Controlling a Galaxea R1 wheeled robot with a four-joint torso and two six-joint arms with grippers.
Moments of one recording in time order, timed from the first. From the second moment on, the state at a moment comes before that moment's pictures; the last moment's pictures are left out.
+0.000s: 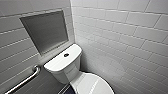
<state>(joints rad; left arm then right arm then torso) 1.07 2.56 -1.87 -0.07 -0.03 -0.06 -1.56 2.44 -1.91 -0.05 0.32 0.18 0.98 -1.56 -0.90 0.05</state>
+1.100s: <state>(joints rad) 0.94 2.61 -1.72 -0.15 0.02 -0.08 -1.56 2.51 -2.02 -0.05 0.32 0.18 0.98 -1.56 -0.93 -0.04</state>
